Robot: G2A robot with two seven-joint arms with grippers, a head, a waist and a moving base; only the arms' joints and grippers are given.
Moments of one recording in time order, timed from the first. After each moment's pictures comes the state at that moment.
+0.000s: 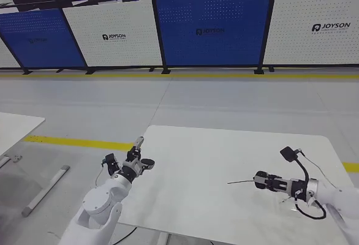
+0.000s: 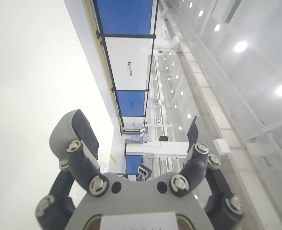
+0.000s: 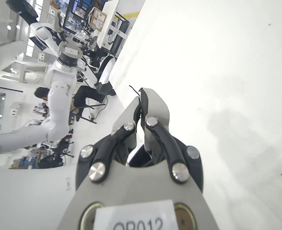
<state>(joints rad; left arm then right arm) 1.71 -1.15 -1.63 -1.95 -0.58 0.28 -0.10 -1.10 -0.90 1.11 -1.56 0.04 -0.23 0.96</state>
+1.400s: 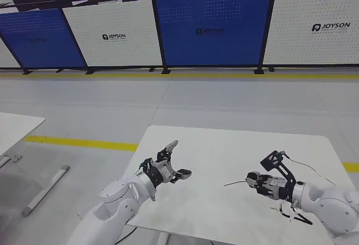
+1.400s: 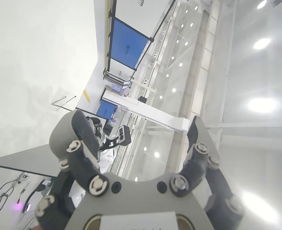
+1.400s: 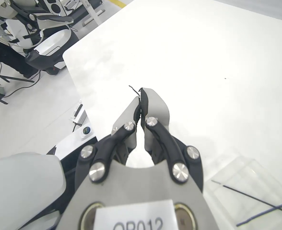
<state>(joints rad) 1.58 -1.02 -1.36 -1.98 -1.10 0.34 -0.06 -1.14 -0.88 1.04 -1.74 -0.41 -0.34 0.80</state>
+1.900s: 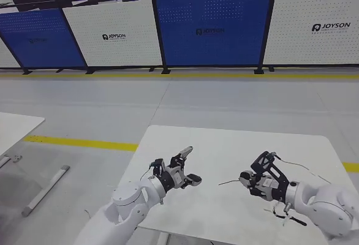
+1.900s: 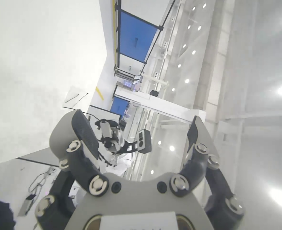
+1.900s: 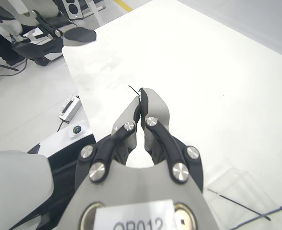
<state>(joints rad) 1.51 -1.02 -1.21 -1.96 -0.93 0.34 -0.09 -1.11 -0.87 0.99 -1.84 -0.54 -0.34 0.76</state>
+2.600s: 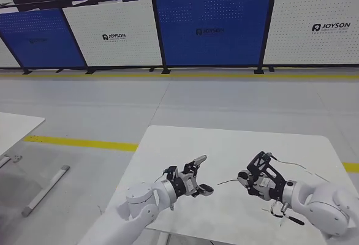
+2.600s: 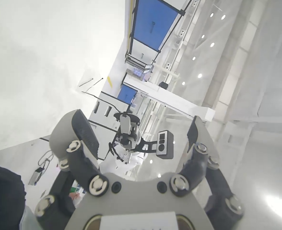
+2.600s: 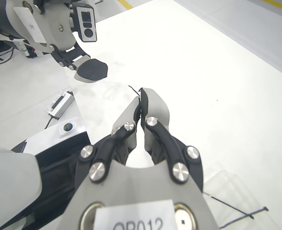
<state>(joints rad) 1.41 -1.00 -1.07 -1.88 -1.10 0.34 -0.09 -1.09 -0.86 0.95 -1.84 -0.58 -0.34 0.74</state>
